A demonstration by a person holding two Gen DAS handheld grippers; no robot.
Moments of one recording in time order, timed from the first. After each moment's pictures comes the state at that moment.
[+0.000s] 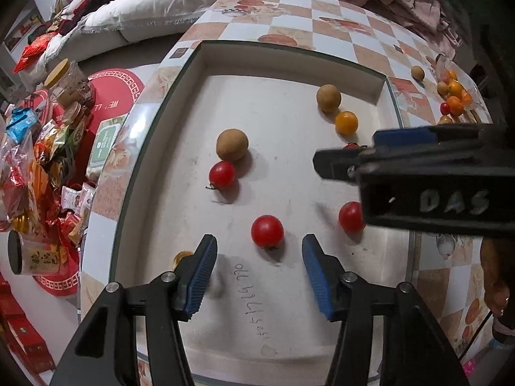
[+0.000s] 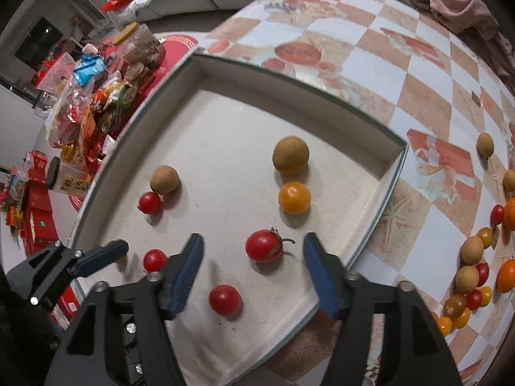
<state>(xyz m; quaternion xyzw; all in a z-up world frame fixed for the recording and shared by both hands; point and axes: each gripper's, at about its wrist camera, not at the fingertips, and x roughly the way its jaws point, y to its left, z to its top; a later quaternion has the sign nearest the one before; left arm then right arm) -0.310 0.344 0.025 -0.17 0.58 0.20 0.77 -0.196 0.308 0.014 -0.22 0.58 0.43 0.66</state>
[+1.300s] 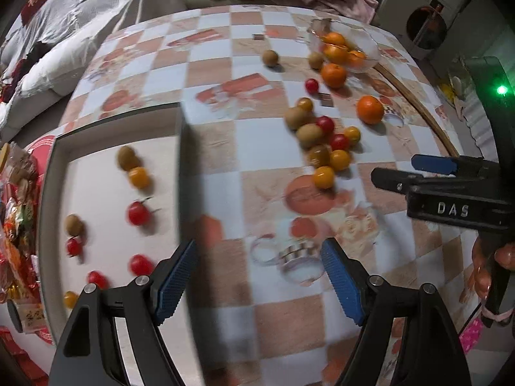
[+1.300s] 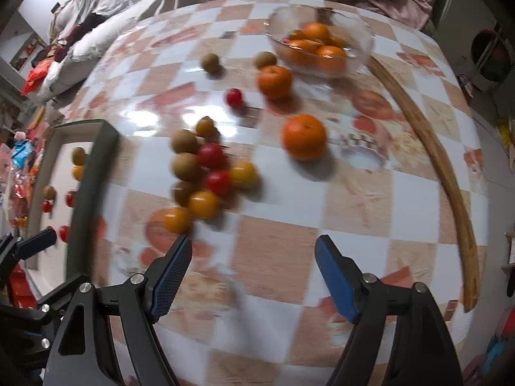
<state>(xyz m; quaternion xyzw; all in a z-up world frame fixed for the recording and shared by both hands) -0.203 0.197 0.056 -0.10 0.59 0.07 0.80 -0.102 0.067 0.031 -0.13 0.59 0.25 0.76</state>
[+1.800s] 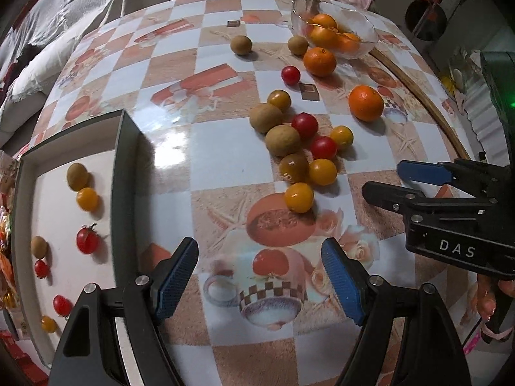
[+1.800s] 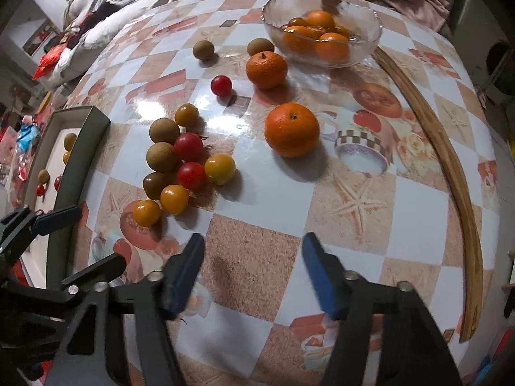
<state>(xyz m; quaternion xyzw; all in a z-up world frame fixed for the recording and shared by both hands) -0.165 0.174 0.026 -0.10 0.60 0.06 0.79 -0.089 0.059 0.010 -0.14 0.59 0.29 0.74</state>
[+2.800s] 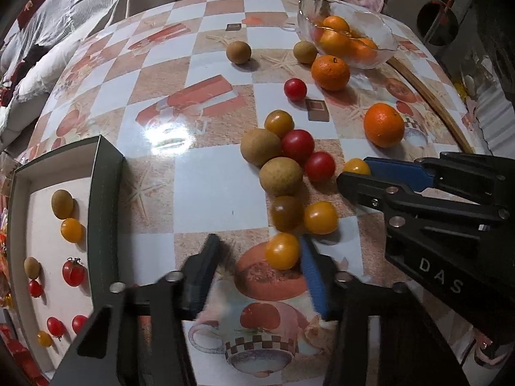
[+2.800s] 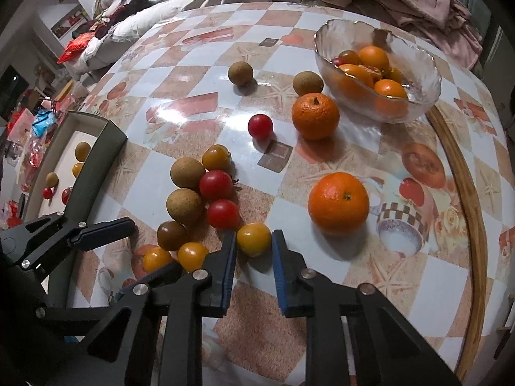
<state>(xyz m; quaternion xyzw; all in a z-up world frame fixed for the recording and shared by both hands) -0.127 0.169 0.010 -0.10 0.60 0.09 0.79 -0.067 0.097 0.009 -0.16 0.55 0.35 0.74</state>
